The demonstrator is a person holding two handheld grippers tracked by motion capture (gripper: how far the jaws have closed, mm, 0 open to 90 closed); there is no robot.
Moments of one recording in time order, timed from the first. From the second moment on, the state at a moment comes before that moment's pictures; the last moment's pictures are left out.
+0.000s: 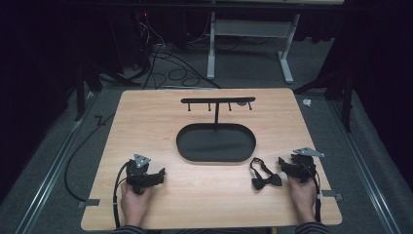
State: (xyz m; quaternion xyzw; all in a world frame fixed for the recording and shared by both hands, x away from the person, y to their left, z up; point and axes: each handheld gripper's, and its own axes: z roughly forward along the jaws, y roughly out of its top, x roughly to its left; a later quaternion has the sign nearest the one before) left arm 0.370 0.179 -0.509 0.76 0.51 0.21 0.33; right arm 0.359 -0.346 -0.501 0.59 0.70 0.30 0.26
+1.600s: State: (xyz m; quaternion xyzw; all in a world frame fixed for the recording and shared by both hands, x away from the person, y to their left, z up) left arm 0.370 0.180 -0.508 0.76 0.51 0.21 0.33; right arm 0.344 -0.301 -0.469 0.51 0.76 0.34 0.21
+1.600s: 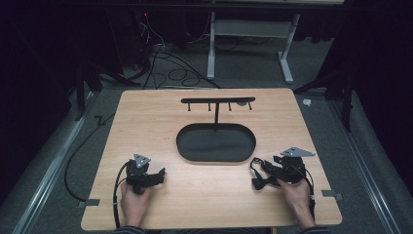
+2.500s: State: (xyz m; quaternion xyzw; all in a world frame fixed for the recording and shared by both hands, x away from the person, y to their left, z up) left arm 0.370 0.180 -0.509 0.76 0.51 0.21 0.33; right arm 0.361 -0.280 -0.485 0.50 0.78 0.32 0.19
